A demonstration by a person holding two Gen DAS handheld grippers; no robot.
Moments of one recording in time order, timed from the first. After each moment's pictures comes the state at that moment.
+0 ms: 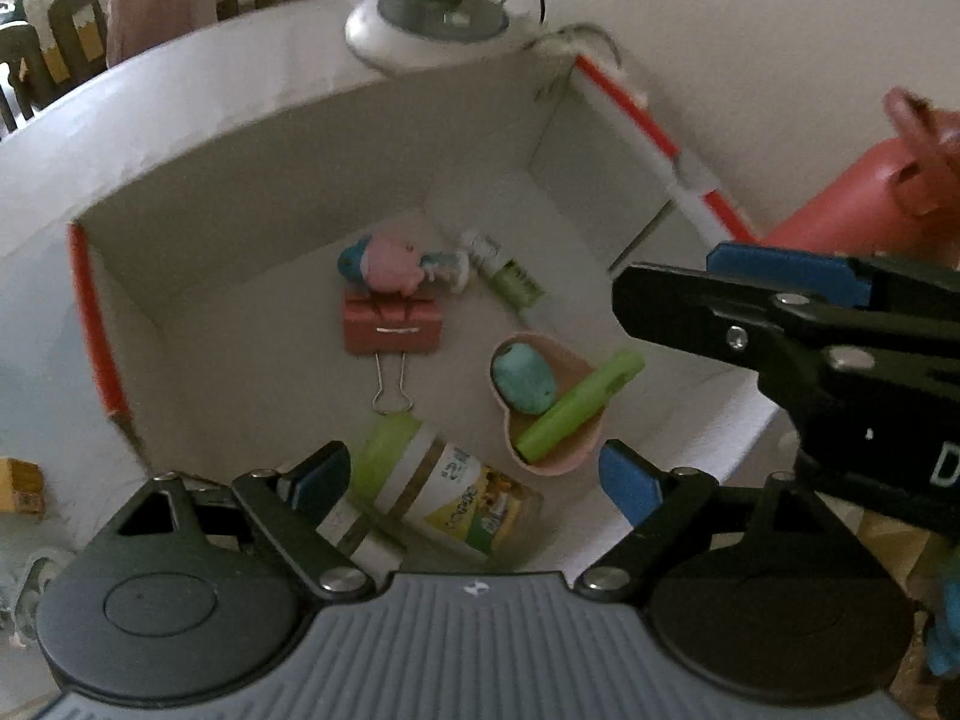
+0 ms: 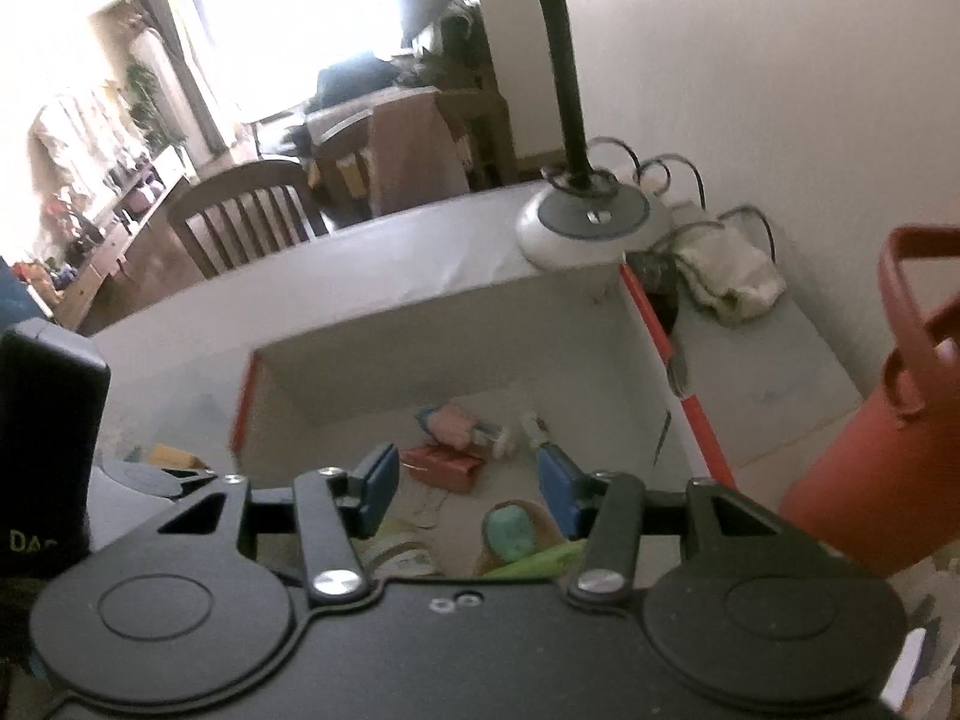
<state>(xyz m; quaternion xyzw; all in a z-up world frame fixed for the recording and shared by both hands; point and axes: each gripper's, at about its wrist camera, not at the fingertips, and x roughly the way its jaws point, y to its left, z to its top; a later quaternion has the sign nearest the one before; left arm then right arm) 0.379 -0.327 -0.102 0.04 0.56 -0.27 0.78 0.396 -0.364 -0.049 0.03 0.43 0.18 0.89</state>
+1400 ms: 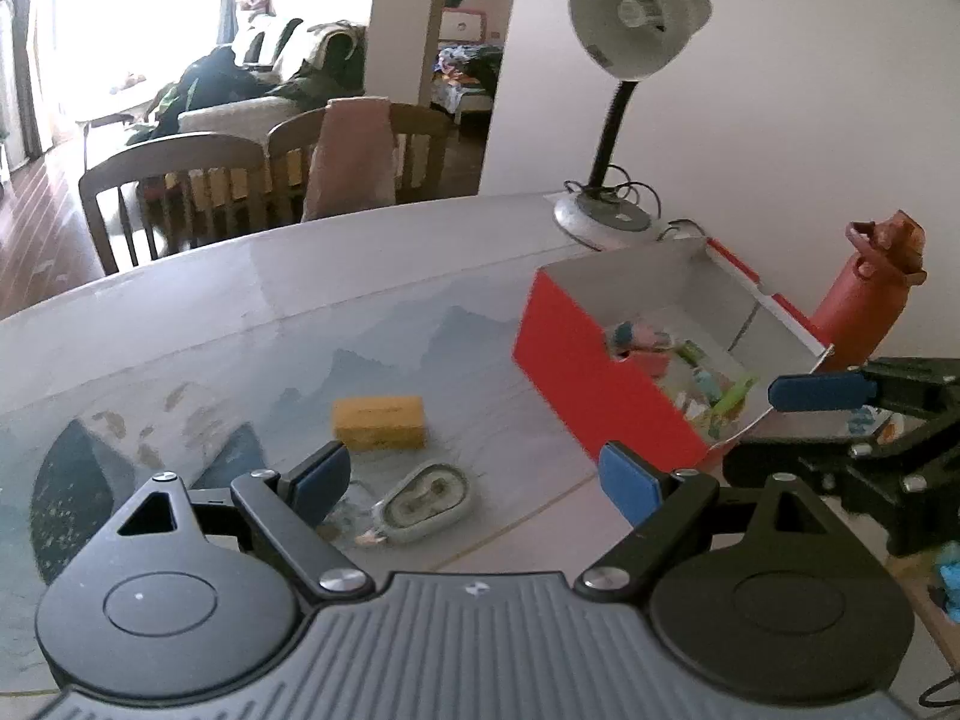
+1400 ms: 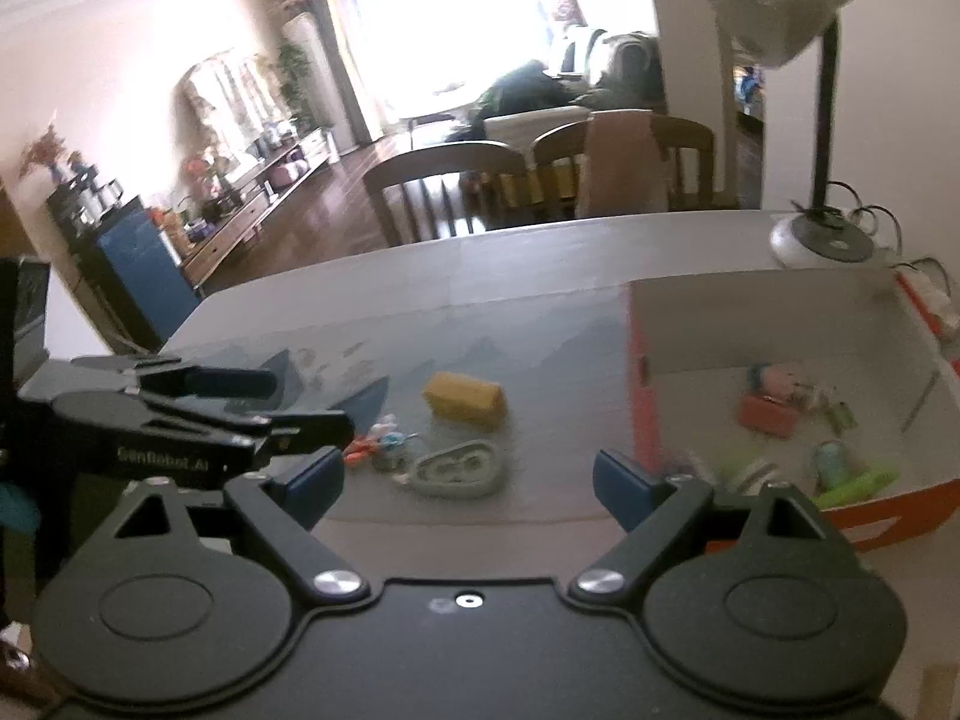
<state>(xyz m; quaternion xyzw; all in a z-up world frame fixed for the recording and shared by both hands) 0.270 -0.049 -0.032 0.00 0.39 -0.21 0.90 0.261 -0.199 -0.042 0.01 0.38 0.31 0.87</state>
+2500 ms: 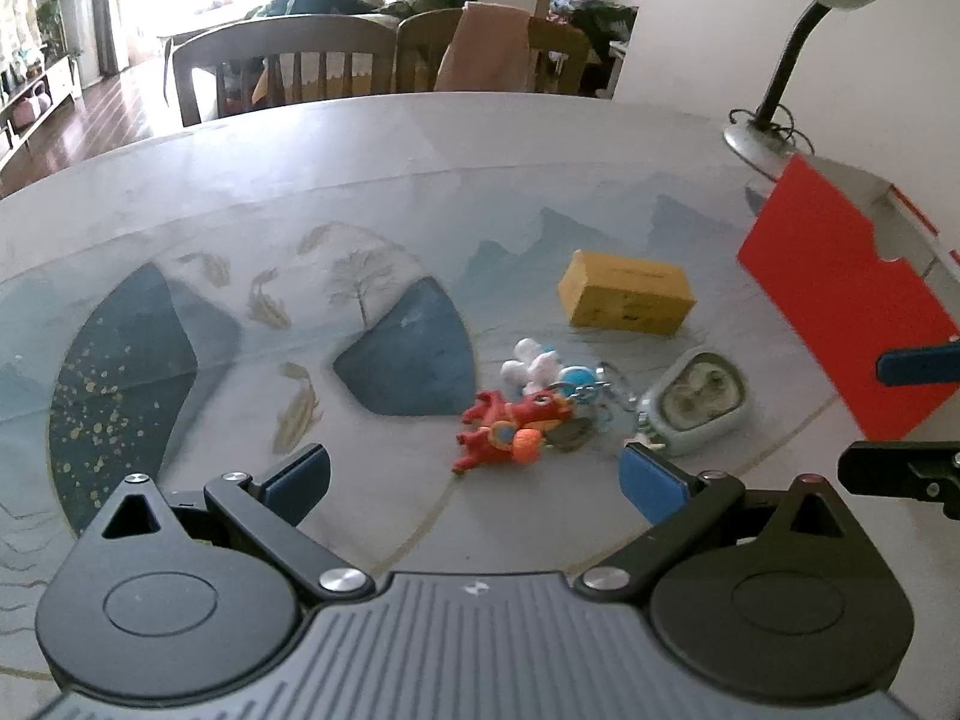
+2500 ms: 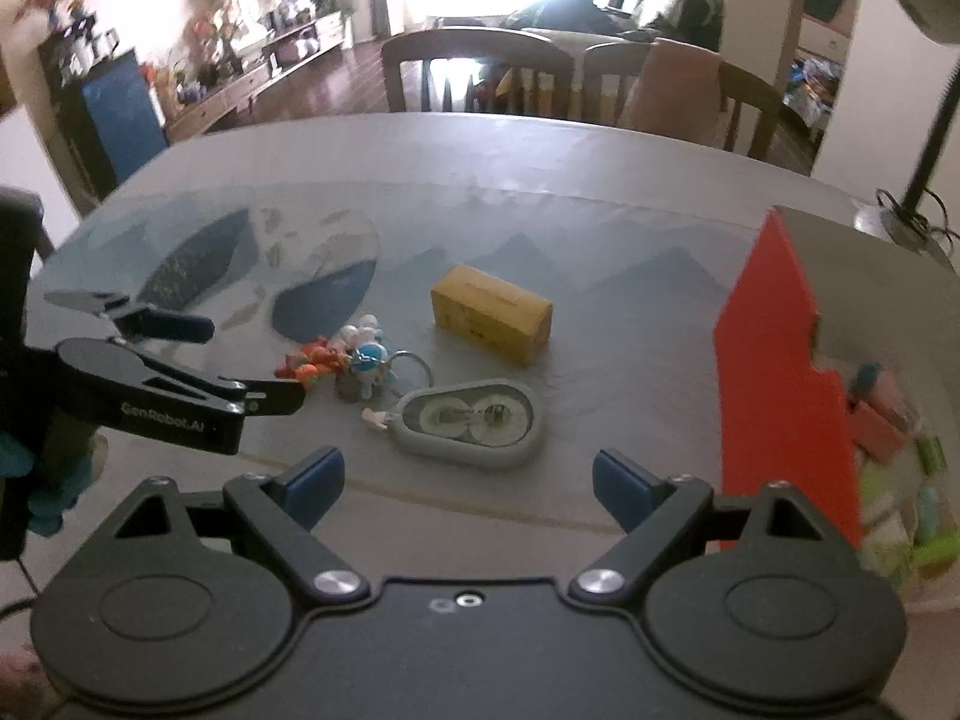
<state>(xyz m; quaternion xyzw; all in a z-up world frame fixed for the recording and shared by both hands) 0.320 0.044 -0.168 -0.01 0.44 -0.13 0.89 0.294 -0.102 -0.133 -0.13 0.43 0.31 0.84</state>
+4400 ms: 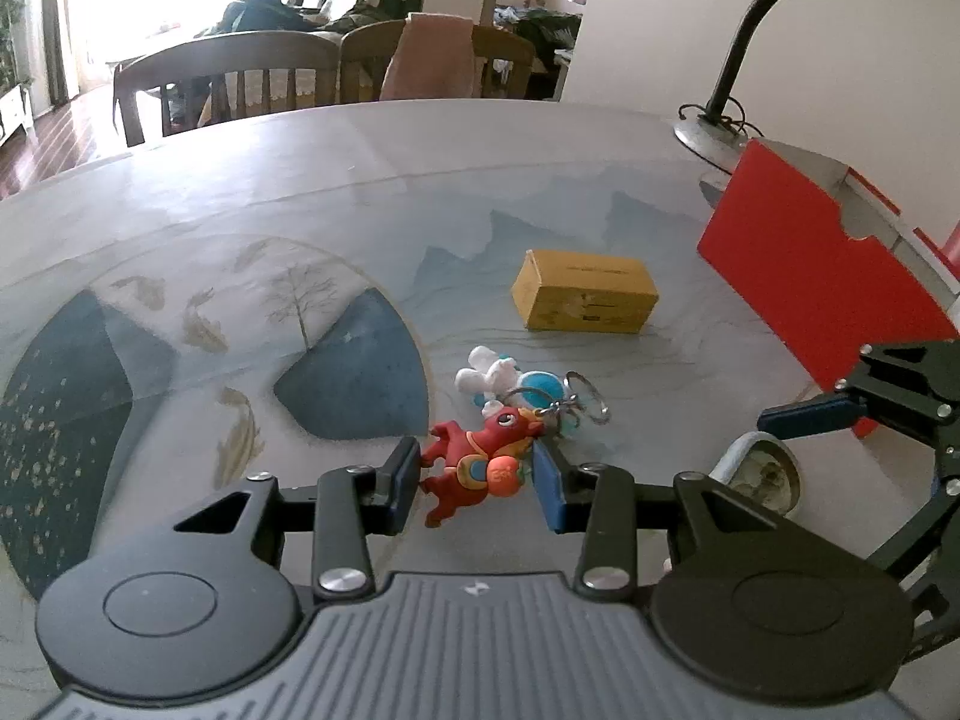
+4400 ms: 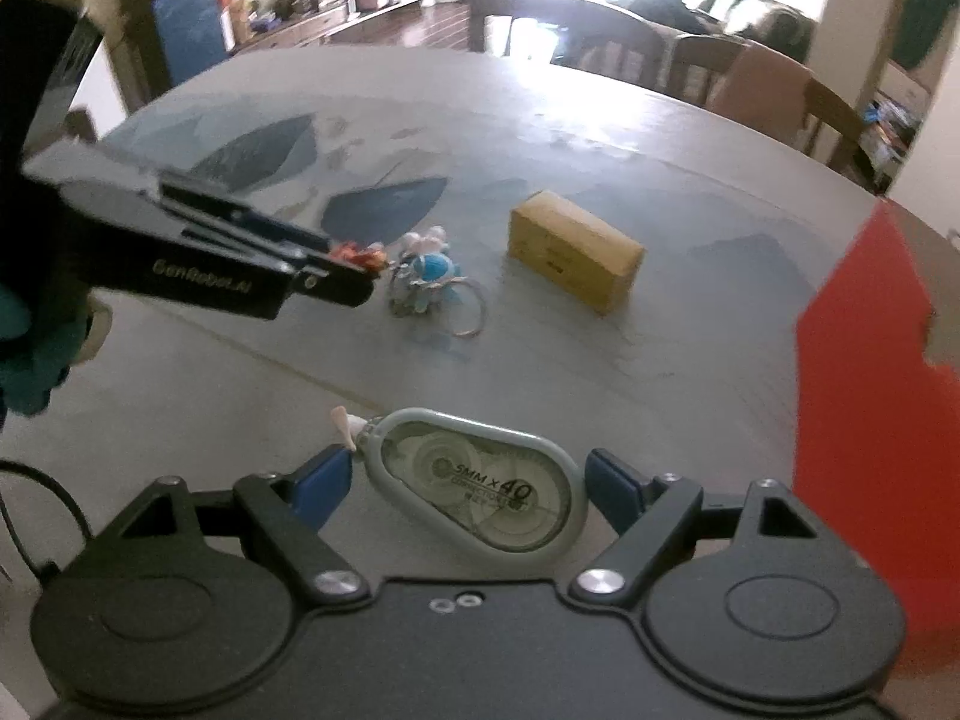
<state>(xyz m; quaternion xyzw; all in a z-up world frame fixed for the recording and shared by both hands) 0.322 0.035 -0.177 -0.01 0.42 -0.19 0.89 0.278 -0.095 -0.166 -0.19 0.43 0.36 0.81</state>
